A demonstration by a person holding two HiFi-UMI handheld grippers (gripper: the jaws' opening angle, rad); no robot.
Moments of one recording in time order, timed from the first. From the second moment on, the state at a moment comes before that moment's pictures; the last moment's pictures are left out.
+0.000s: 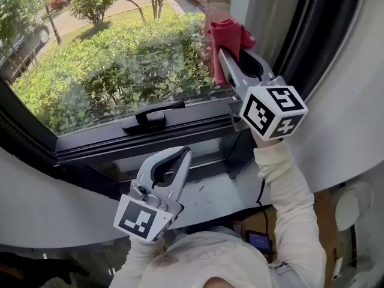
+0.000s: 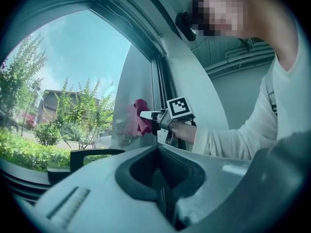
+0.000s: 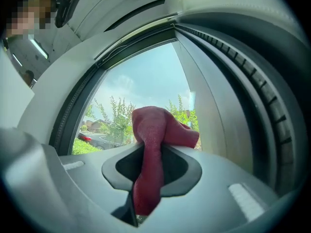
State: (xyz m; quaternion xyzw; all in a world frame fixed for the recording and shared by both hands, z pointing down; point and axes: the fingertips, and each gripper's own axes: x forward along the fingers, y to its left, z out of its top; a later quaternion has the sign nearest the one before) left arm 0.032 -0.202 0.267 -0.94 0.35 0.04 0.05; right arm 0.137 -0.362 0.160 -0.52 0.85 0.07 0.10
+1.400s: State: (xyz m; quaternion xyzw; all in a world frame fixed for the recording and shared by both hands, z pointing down) left arm 0.031 -0.196 0.272 -0.93 0.35 0.03 0.05; right arm 0.125 -0.362 0.225 -0.54 0.84 0.02 0.08
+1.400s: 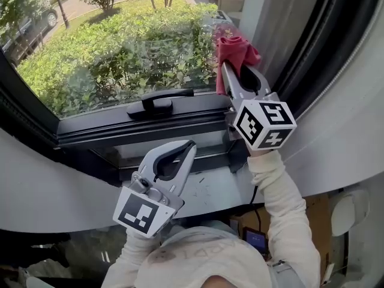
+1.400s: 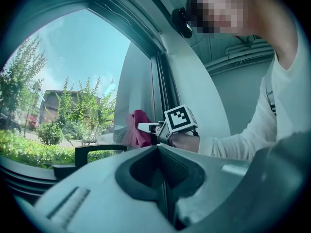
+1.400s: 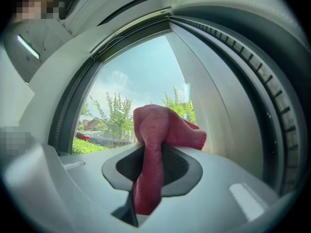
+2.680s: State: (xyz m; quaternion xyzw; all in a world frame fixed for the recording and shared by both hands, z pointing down) left arm -0.102 -0.190 0.278 -0.90 0.44 0.04 0.04; right arm -0.129 -0.328 0.177 -0.38 0.92 0.11 0.05
